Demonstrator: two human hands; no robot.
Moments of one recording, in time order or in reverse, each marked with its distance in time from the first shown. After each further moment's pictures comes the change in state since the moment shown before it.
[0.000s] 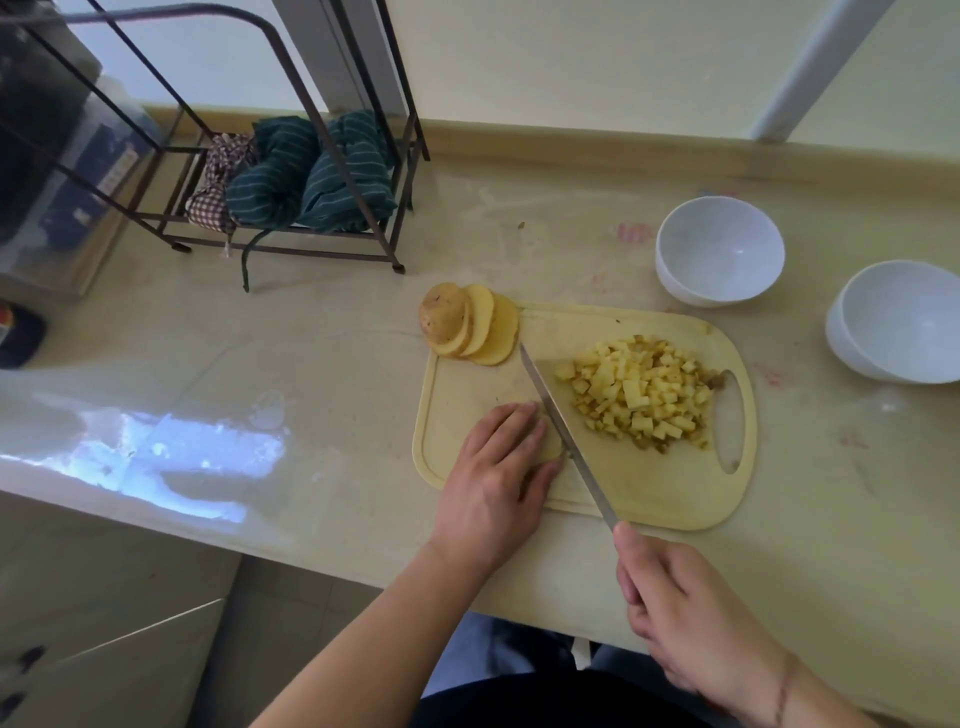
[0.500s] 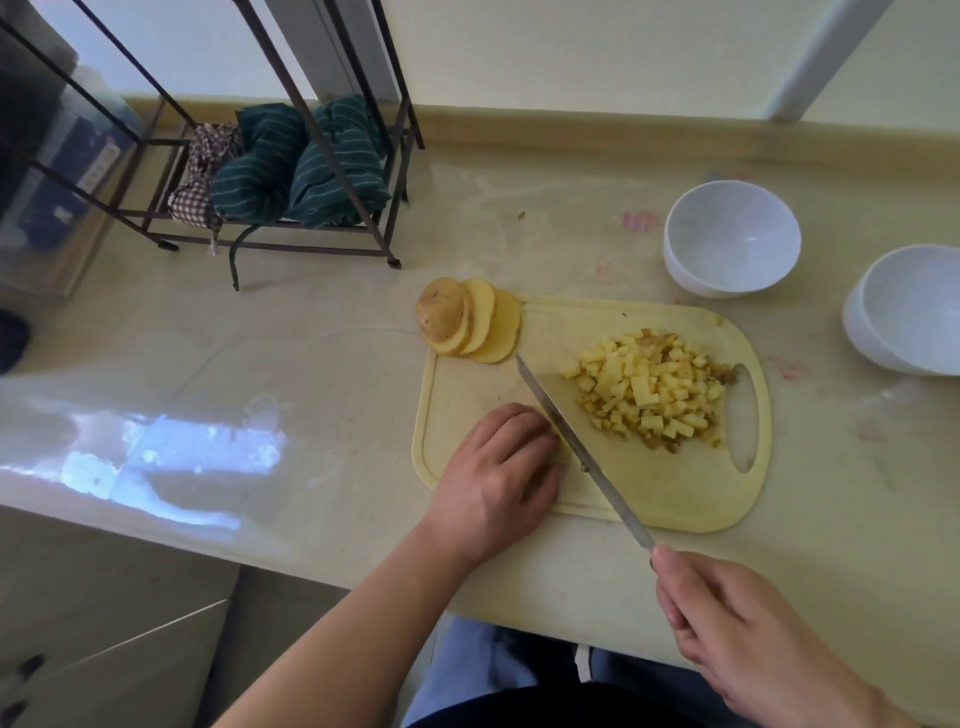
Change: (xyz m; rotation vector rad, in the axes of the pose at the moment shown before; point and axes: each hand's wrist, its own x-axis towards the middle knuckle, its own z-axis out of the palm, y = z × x) left_hand 0.015 -0.012 -0.008 -0.045 -0.009 0.209; right_hand -0.010 0.002 -0.015 -0.035 0.028 0.008
